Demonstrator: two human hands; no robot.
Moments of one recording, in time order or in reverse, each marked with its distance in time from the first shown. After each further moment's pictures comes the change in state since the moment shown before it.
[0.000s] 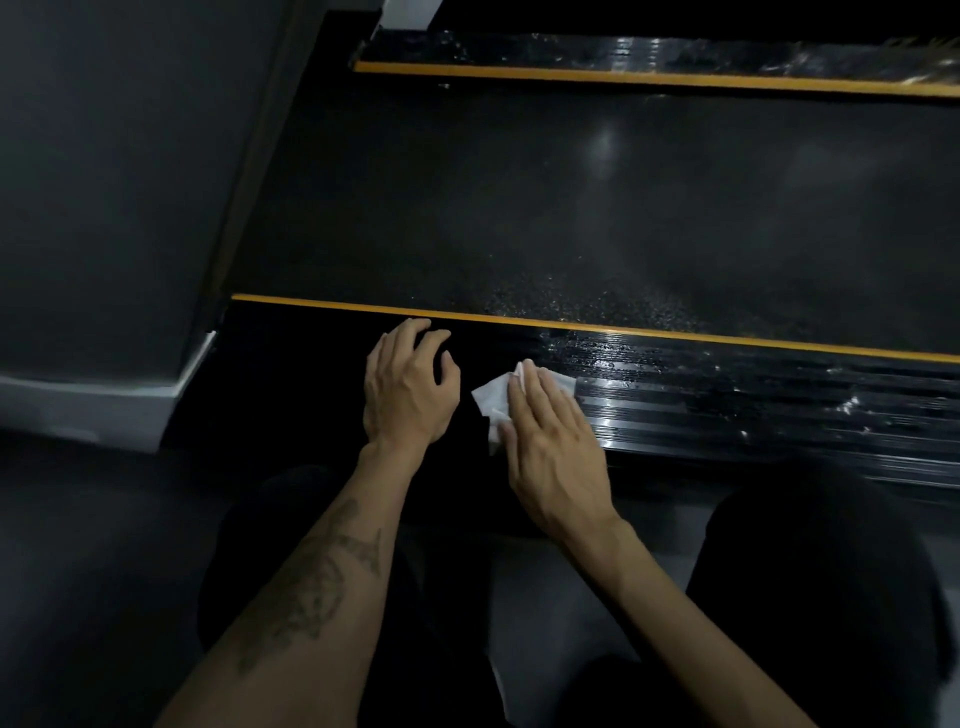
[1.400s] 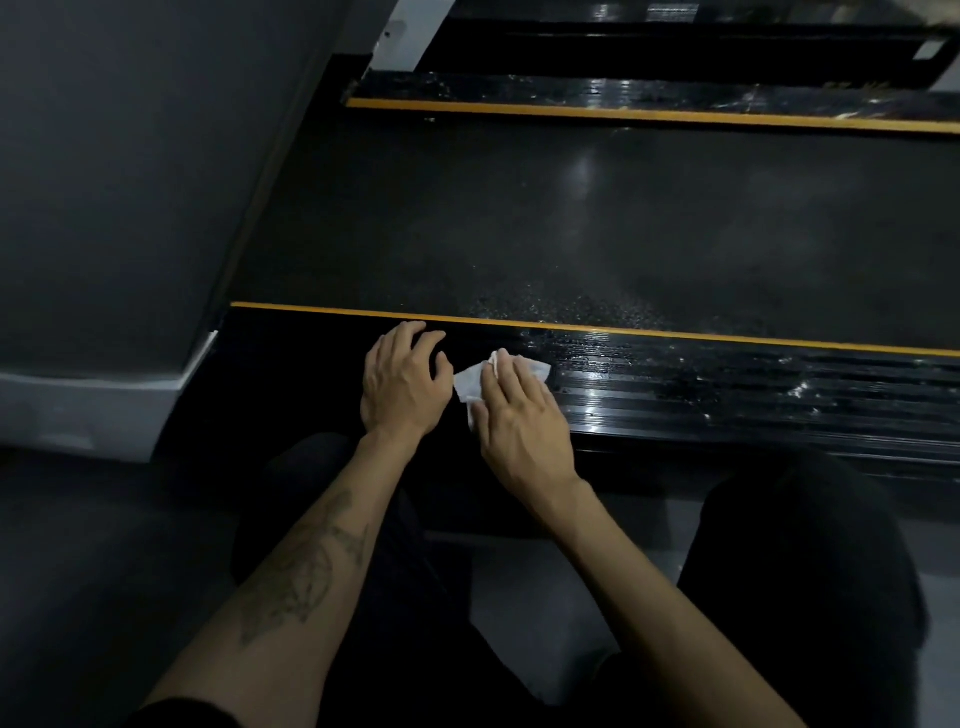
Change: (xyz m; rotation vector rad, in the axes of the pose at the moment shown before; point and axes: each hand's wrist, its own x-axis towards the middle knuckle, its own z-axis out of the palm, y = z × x) left_hand -0.005 0.005 0.001 0.001 -0.018 0.043; right_hand 0.011 -0.008 0.004 -0.038 -0.002 0.015
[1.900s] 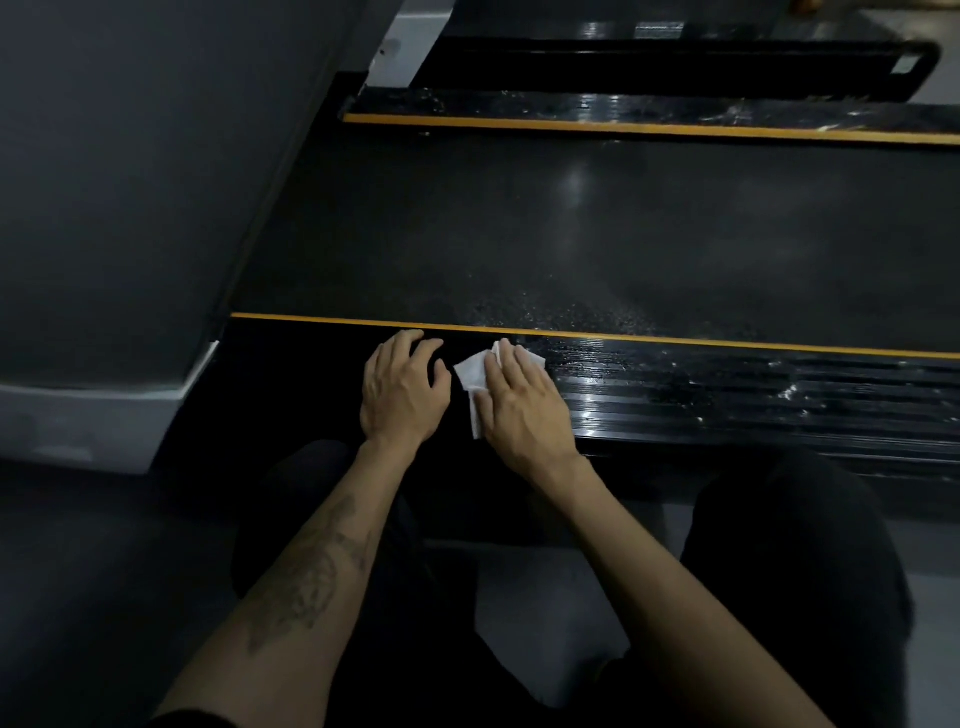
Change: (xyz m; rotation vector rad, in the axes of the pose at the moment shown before) left_hand 0.000 0.000 0.001 0.008 0.013 0.000; right_hand 0.021 0.011 -0.008 -0.071 -0.024 -0.002
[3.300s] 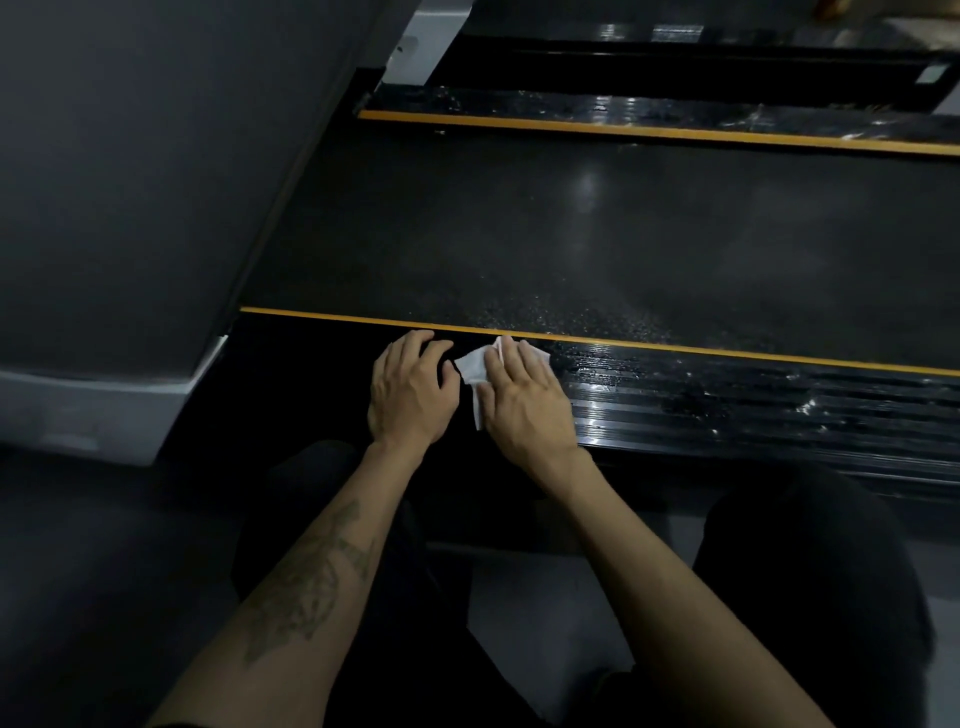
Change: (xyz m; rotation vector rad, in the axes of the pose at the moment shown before) left_hand 0.001 0.001 0.000 -0.004 -0.001 -0.019; right_hand 0.018 -0.005 0.001 0.025 -0.037 0.013
